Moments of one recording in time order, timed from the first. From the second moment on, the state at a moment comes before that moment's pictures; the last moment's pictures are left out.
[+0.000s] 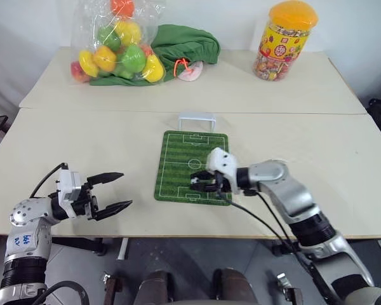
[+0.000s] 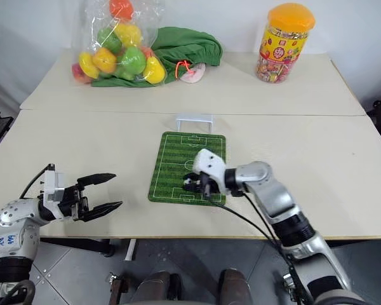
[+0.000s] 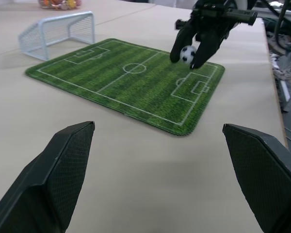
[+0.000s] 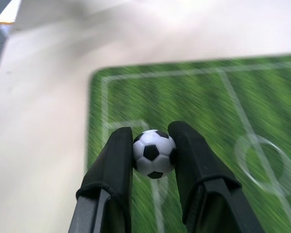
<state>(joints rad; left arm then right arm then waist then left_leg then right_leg) -0.18 0.65 0.27 0.29 -0.50 -0.09 -1.34 -0.63 -0.40 0.38 0.01 0.15 0.44 1.02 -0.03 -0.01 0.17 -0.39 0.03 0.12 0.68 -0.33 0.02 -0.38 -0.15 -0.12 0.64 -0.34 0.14</state>
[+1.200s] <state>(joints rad) -0.07 0.65 0.38 0.20 -0.58 -0.03 -1.28 -0.67 -0.36 0.43 0.15 0.09 0.32 1.11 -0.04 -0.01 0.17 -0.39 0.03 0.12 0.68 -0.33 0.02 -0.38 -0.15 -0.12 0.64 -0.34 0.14</state>
